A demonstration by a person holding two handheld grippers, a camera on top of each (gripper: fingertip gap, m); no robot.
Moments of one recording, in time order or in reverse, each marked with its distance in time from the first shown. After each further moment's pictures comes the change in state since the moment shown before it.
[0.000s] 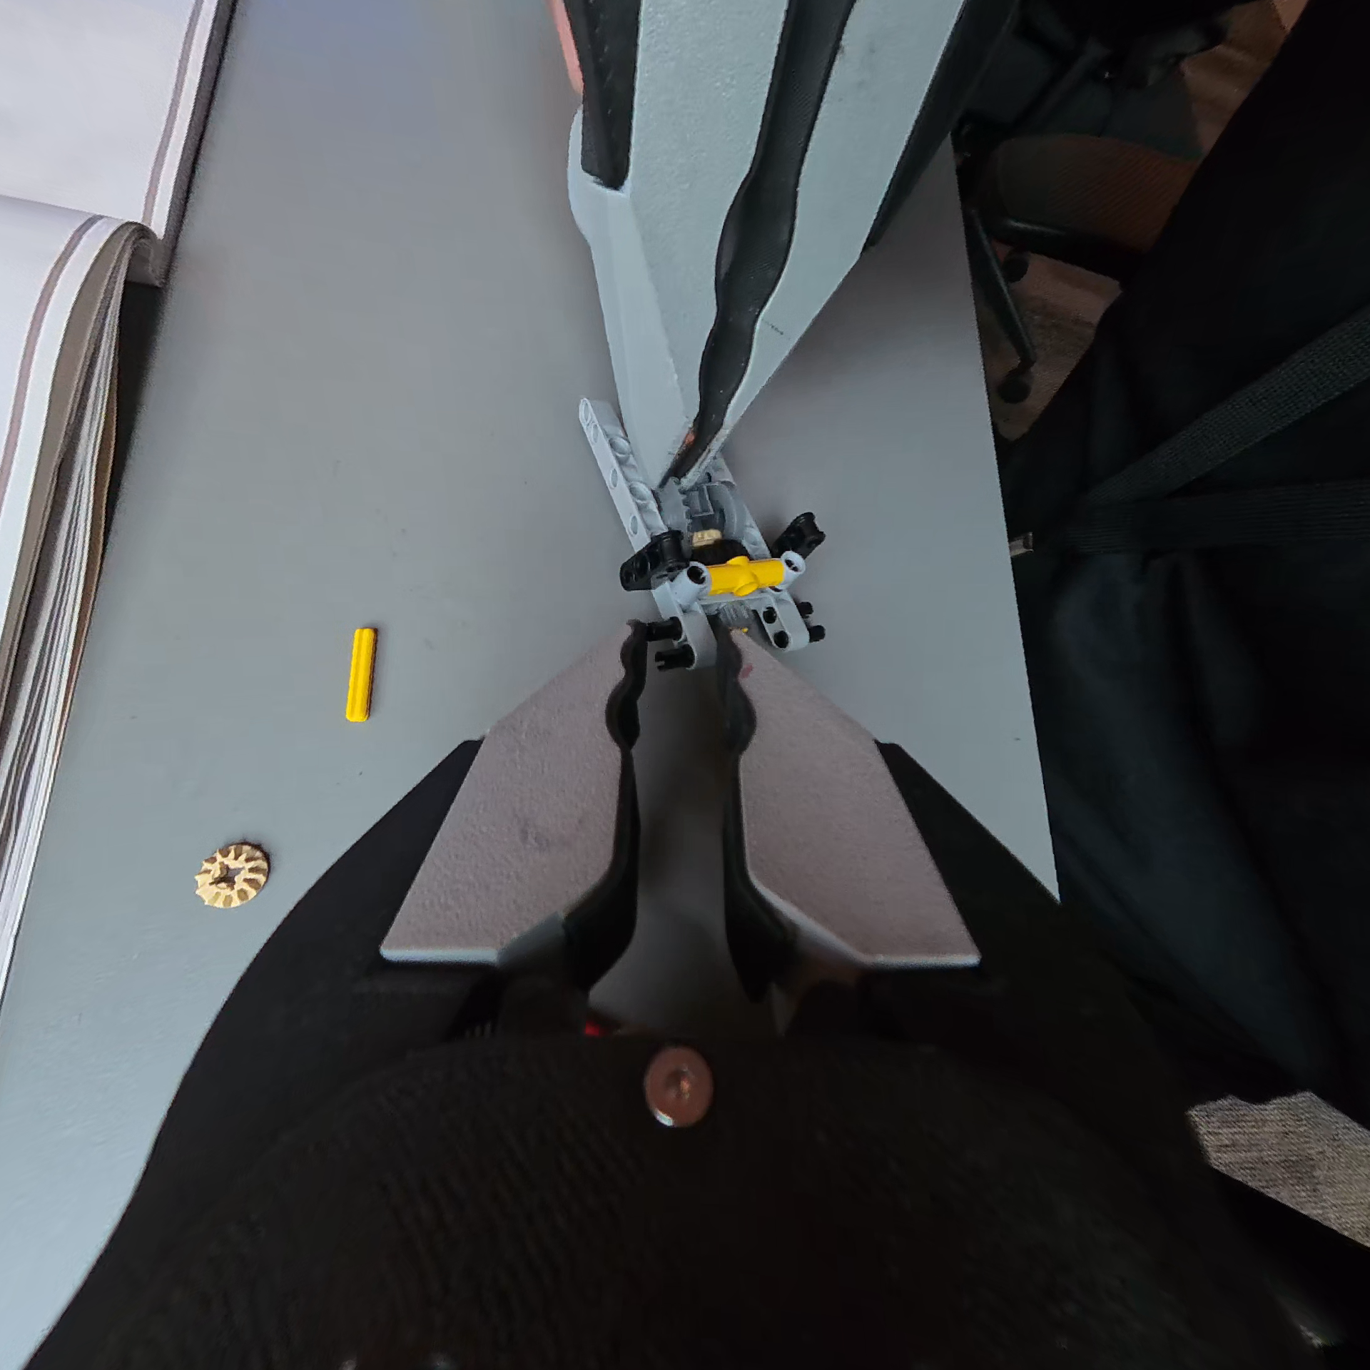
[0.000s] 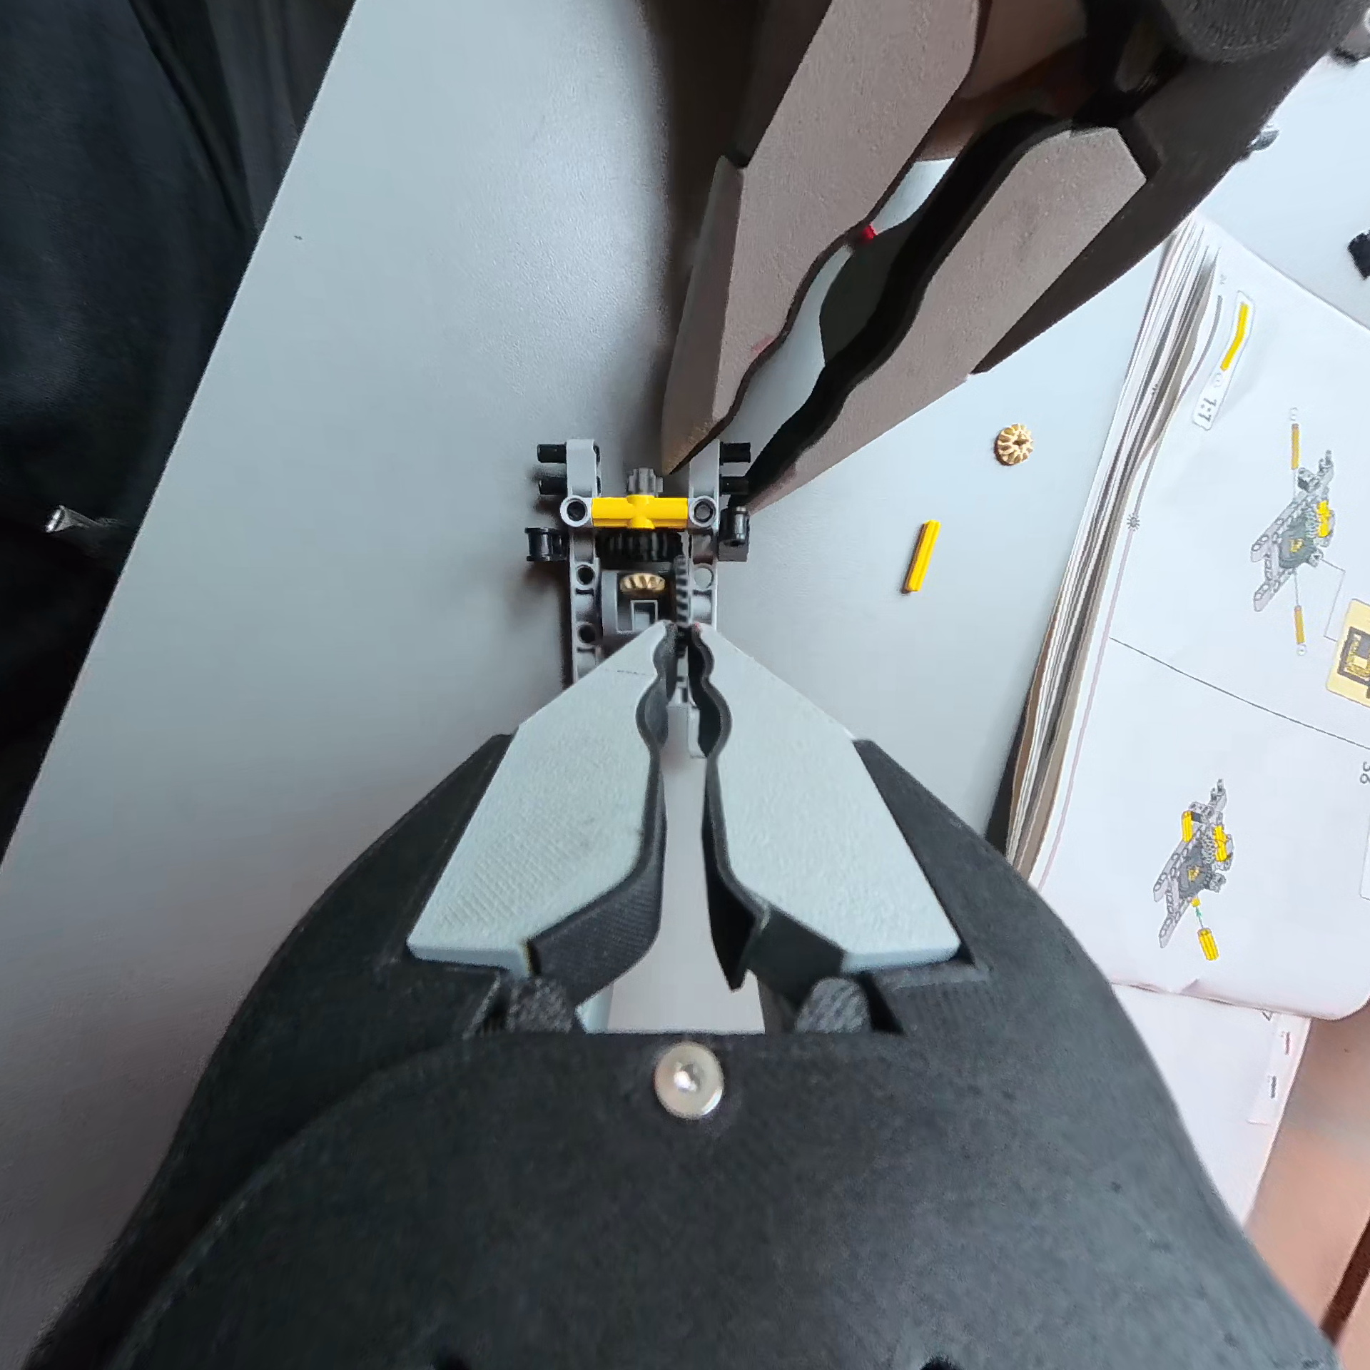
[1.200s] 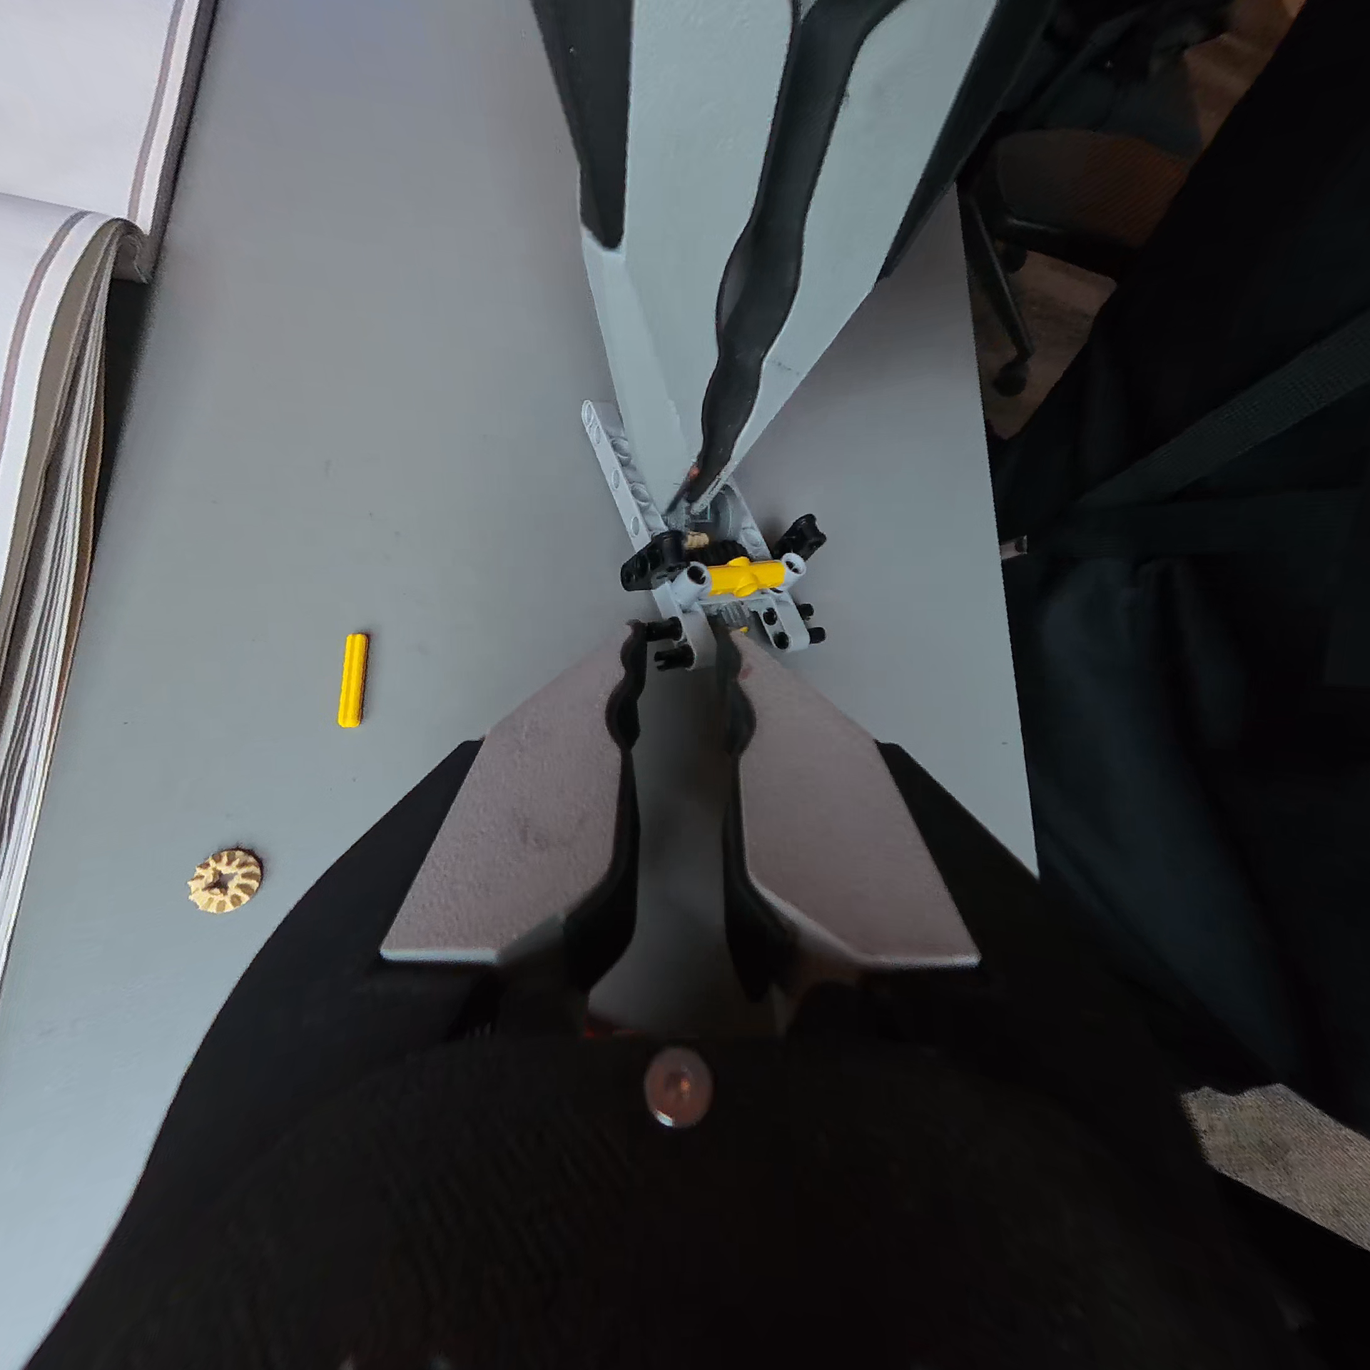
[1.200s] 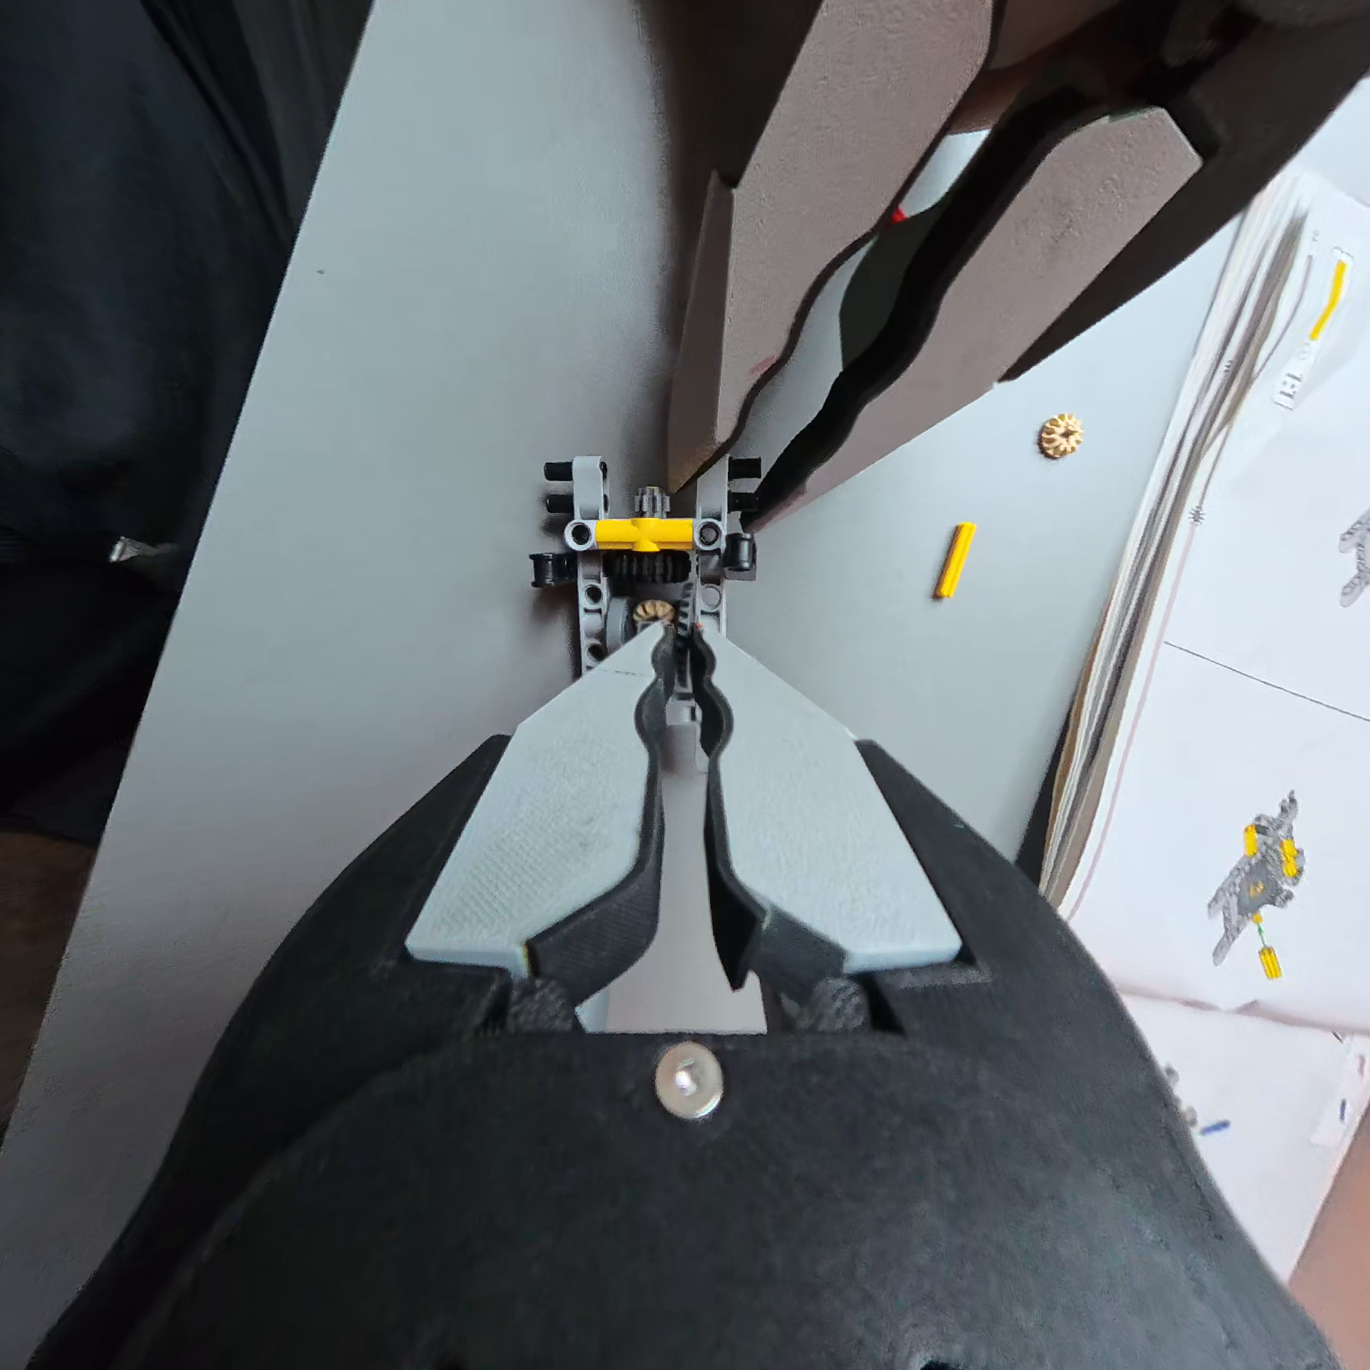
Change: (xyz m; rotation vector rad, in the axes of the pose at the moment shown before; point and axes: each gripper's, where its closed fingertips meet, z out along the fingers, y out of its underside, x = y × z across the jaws) left arm 0.002 -0.002 0.000 -0.017 0.004 -0.010; right arm -0.004 -0.004 0.003 -0.047 -0.066 0.055
